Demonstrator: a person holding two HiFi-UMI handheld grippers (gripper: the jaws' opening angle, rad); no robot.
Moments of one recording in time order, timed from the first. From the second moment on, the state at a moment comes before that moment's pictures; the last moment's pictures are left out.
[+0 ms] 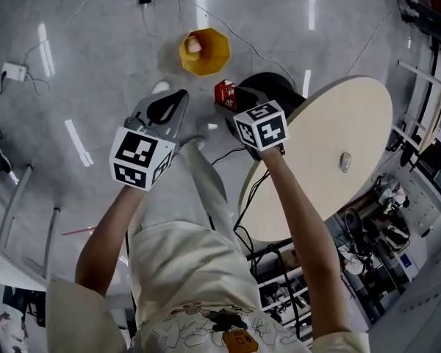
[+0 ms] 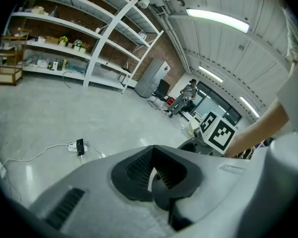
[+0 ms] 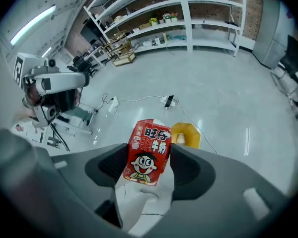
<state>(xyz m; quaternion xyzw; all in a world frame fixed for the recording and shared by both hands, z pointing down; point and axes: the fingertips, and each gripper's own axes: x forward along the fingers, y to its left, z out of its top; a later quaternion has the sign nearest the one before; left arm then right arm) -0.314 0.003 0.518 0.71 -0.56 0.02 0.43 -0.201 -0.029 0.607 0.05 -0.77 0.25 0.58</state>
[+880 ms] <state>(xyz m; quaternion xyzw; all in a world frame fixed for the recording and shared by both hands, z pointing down) -0.323 -0.019 0.750 0.67 -0.55 0.03 0.50 -0.211 -0.089 0.874 0.22 -0.69 0.38 0.57</state>
